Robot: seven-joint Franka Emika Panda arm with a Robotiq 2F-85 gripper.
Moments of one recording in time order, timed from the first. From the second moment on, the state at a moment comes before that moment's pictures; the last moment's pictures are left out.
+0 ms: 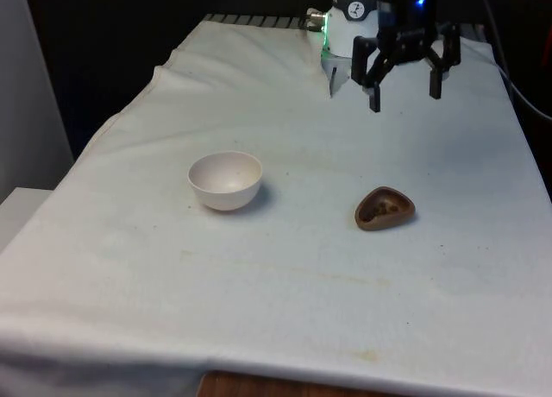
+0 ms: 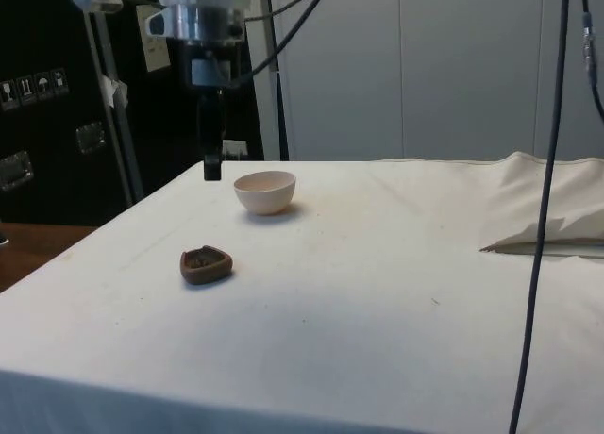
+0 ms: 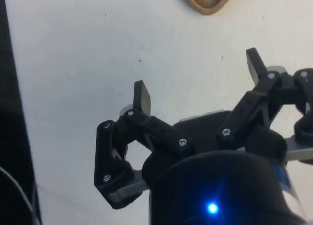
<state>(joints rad) 0.05 0.25 0.08 -2.10 0.09 2.46 -0.39</state>
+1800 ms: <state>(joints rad) 0.06 0.51 0.15 -2.01 -0.31 2.66 -0.09</state>
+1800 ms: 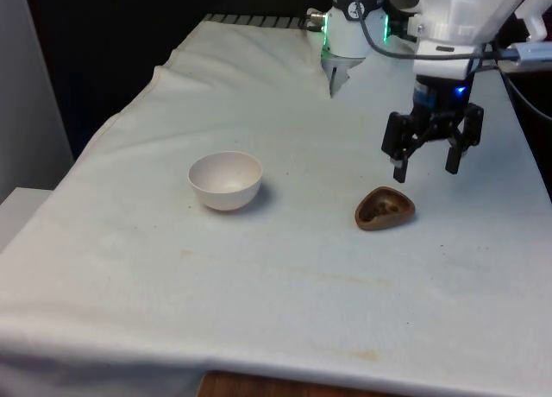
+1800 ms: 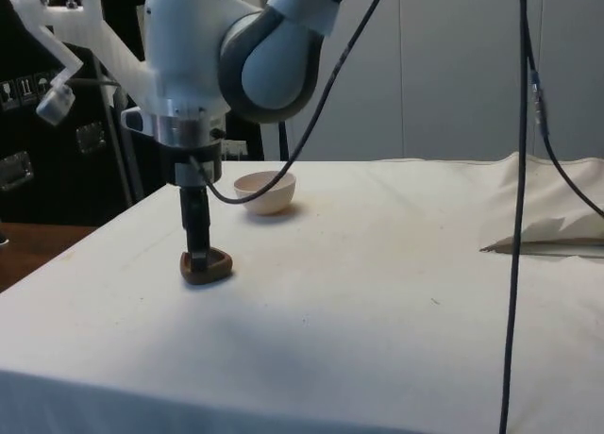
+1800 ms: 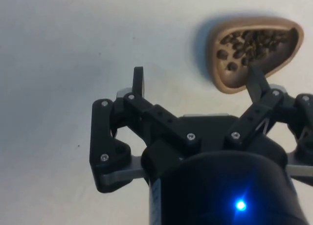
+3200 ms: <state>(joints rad) 0.05 0.60 0.14 -1.92 -0.40 2.55 -0.12</state>
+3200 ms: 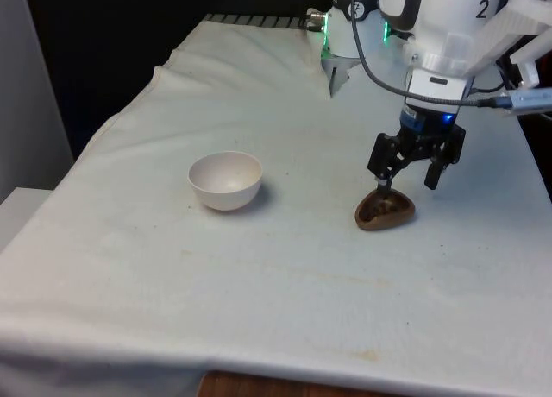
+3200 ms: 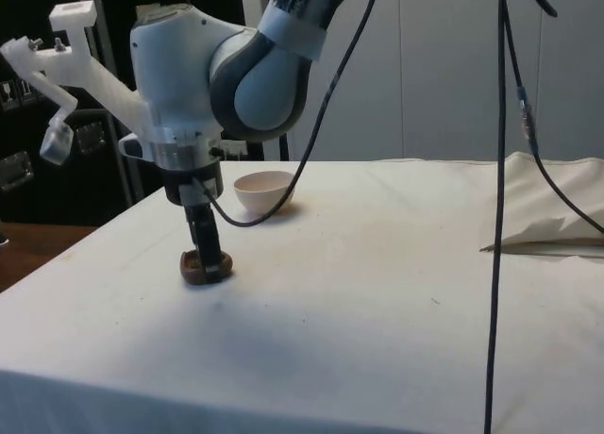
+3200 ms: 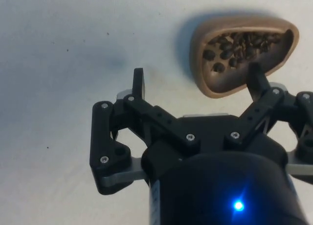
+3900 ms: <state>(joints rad) 0.05 0.62 0.14 -1.91 -0.40 2.59 -0.12</state>
